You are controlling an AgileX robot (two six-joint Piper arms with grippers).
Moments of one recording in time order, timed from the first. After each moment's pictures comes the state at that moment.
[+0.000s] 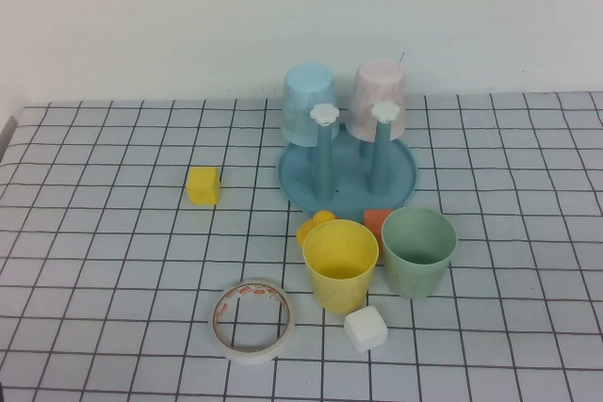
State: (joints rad) right arm 0.37 0.32 -0.26 1.75 0.14 -1.70; left arm -0.44 0.11 -0.25 0.28 0.55 -0.34
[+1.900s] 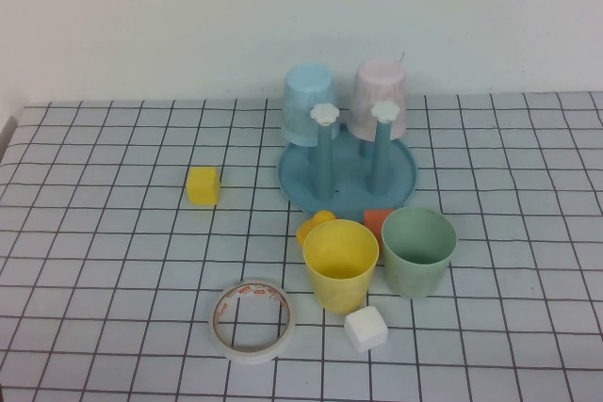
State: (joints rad) right arm -0.02 -0.01 0.02 -0.06 0.39 0.12; left arm -0.44 0.11 -0.25 0.28 0.56 -0.34
